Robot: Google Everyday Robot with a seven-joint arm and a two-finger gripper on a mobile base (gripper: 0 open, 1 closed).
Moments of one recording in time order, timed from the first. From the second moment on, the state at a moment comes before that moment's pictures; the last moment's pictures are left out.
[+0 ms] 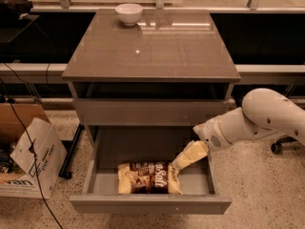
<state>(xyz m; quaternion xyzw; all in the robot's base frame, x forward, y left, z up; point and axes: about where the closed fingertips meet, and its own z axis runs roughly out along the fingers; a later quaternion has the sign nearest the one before) 0.500 -0.113 0.689 -0.43 0.83 0.27 0.24</state>
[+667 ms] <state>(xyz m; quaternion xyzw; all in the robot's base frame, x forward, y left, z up) 0.500 -0.083 0.643 -0.39 0.84 0.31 0.23</state>
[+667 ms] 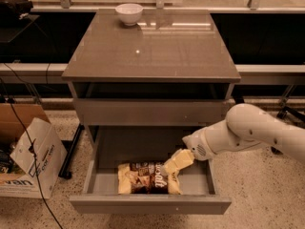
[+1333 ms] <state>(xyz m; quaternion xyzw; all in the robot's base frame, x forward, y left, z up) 0.532 -0.044 0.562 -0.34 0.84 0.35 0.23</state>
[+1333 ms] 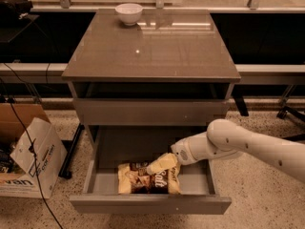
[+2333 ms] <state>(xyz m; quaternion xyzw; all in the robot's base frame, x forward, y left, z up) 0.556 -0.015 0.457 -0.30 0.87 0.35 0.16</state>
